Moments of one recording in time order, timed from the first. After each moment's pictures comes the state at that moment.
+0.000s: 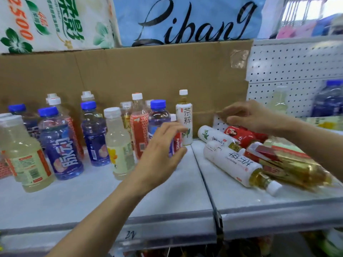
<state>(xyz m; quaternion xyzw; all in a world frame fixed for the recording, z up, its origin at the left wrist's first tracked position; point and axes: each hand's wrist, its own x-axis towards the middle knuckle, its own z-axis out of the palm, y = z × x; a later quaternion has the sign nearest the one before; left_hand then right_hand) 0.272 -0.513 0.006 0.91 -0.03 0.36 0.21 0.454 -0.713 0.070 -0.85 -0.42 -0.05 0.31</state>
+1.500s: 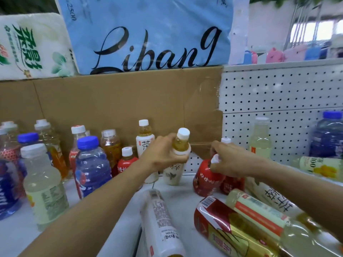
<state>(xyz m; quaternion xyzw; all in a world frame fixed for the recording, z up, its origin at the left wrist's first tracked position) 0.497 -0.545 0.045 0.95 0.06 0.26 0.18 0.580 -0.747 0.060 -0.89 -0.43 -0.03 0.14</state>
